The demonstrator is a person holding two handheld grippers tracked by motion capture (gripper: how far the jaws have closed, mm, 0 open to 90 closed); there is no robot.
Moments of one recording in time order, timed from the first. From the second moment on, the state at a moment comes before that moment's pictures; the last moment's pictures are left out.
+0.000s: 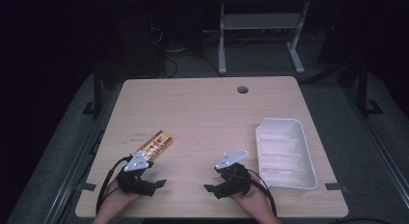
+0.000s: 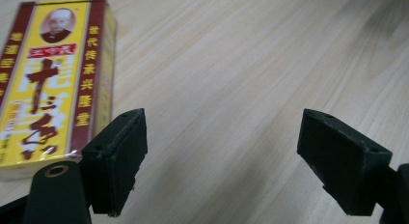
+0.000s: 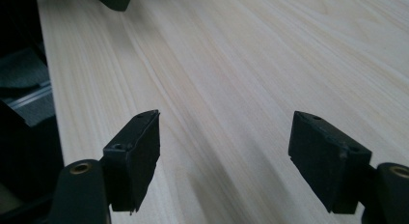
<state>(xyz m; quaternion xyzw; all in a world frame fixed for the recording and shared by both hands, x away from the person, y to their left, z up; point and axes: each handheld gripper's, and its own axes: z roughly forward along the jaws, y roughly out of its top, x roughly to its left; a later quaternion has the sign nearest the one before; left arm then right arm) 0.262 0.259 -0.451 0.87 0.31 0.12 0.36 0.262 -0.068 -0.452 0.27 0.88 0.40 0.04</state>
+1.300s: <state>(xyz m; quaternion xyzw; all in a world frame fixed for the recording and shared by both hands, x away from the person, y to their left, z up) 0.289 0.284 -0.435 0.86 0.33 0.14 0.36 0.262 -0.057 -0.456 0.27 0.88 0.39 0.04</state>
